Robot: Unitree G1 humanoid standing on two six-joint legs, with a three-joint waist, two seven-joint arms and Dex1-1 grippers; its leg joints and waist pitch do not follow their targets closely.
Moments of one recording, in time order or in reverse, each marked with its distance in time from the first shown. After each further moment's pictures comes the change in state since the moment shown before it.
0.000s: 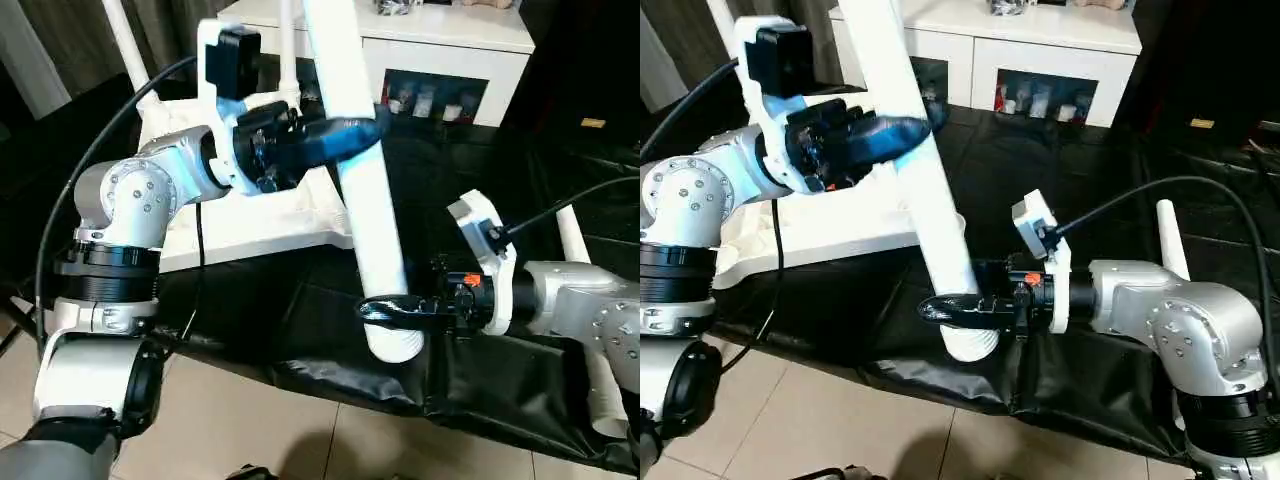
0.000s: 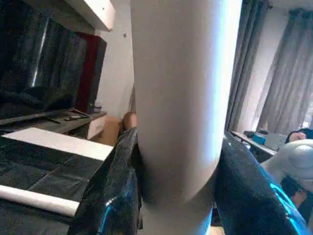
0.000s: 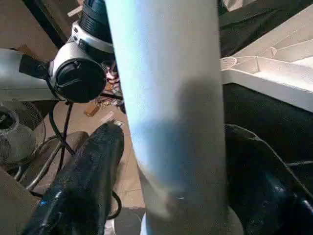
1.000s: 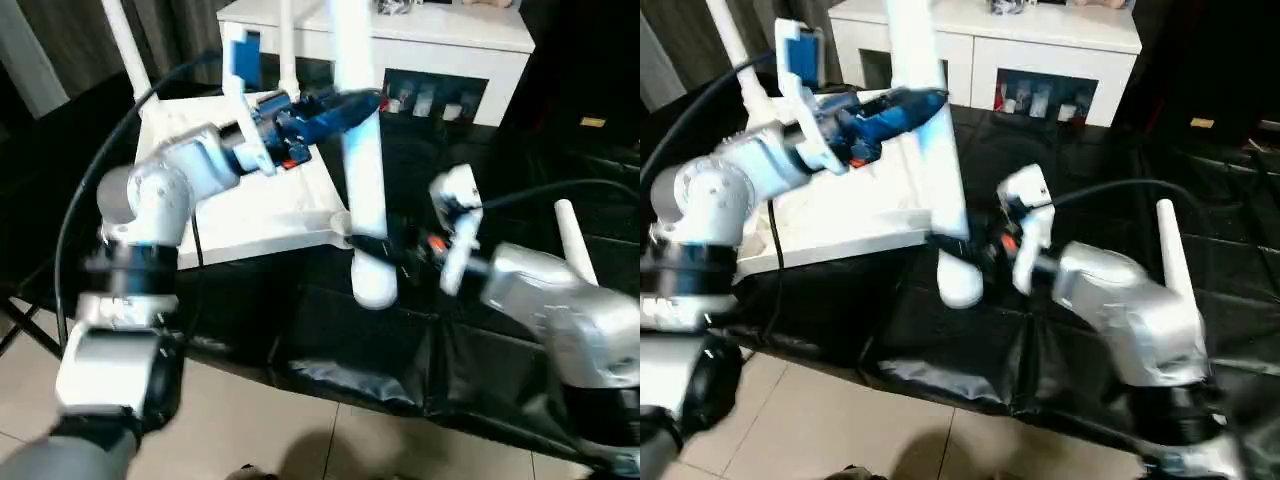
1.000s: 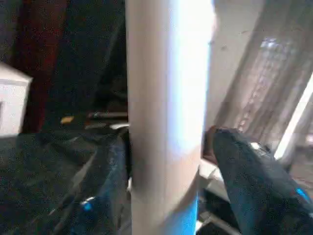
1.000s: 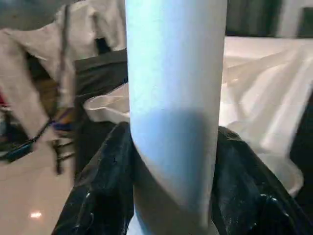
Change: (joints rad) left arm 0.010 -0.117 0.057 0.058 0.150 -0.088 0.447; right arm -0.035 0.206 0.059 0.116 -0.350 -0.333 -0.377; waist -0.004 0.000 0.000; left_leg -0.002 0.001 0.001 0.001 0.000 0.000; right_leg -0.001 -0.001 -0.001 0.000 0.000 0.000
